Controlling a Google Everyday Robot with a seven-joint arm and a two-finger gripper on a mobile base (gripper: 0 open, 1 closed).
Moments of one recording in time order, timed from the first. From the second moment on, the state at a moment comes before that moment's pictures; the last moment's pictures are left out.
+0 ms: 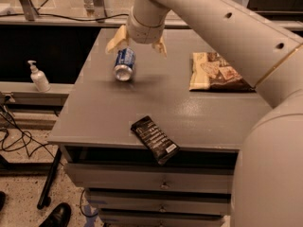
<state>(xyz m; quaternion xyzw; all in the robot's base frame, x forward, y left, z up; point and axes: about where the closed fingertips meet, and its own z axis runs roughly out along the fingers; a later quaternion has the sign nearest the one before) 0.685 0.034 0.897 -0.97 -0.06 -0.19 0.13</state>
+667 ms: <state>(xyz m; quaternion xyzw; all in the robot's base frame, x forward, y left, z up) 0.730 0.049 0.870 -0.97 -0.08 -0.22 0.07</state>
